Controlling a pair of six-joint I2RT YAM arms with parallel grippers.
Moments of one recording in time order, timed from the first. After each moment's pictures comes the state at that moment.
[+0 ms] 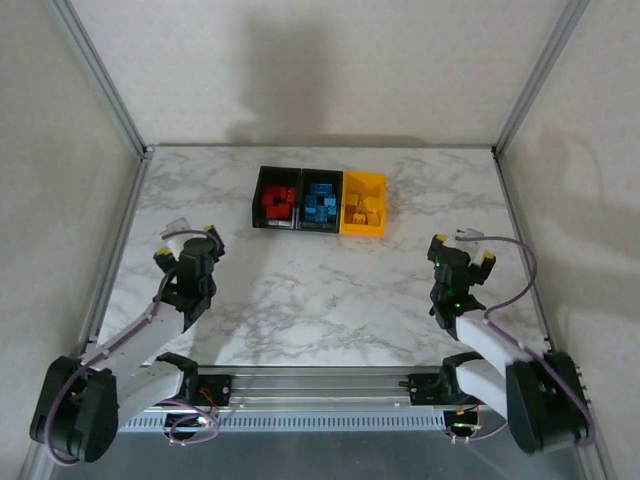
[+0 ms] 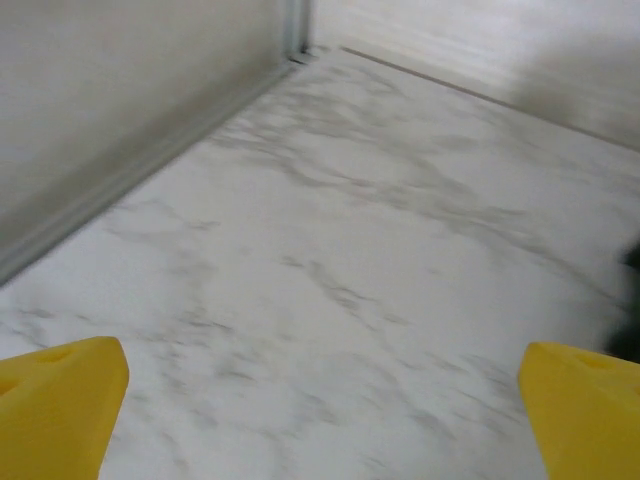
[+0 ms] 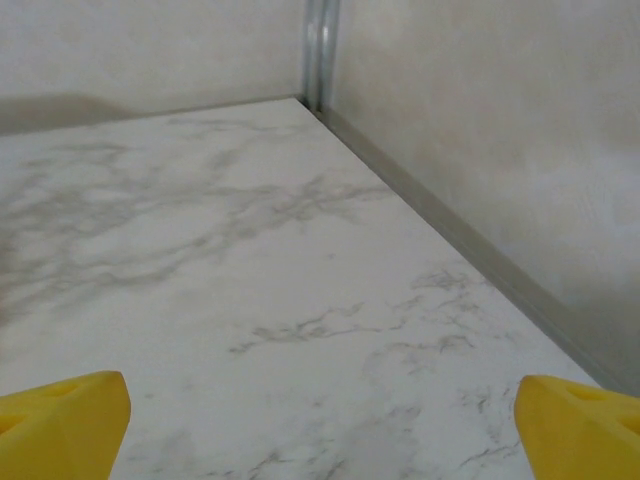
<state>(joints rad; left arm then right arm) -0.25 1.03 0.38 0.21 -0.72 -0.41 0.24 1.11 0.25 0.49 0.70 0.14</state>
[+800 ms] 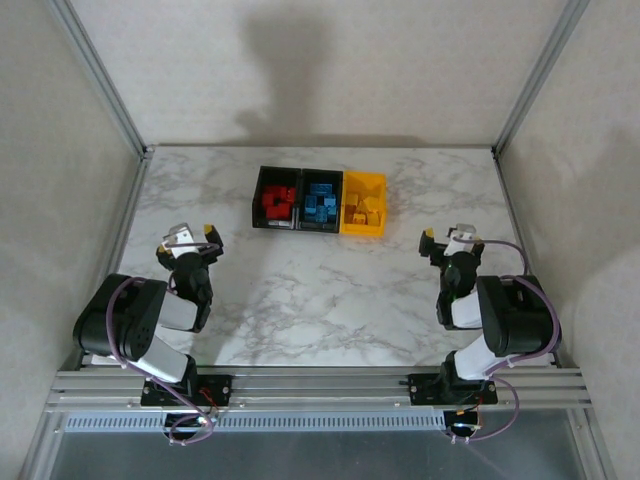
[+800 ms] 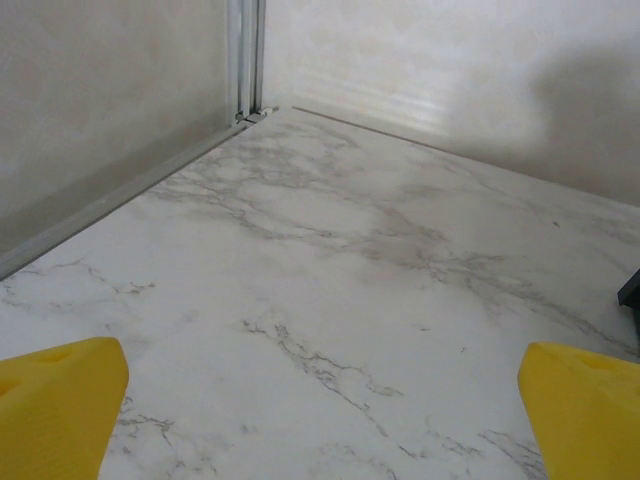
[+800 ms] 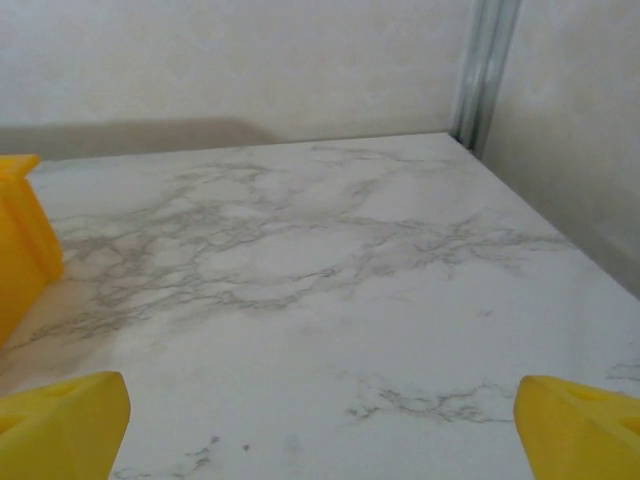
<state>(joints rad) -0.12 1.54 0.20 1.20 -0.50 -0.21 0.04 1.55 0.20 1.19 0.18 0.04</state>
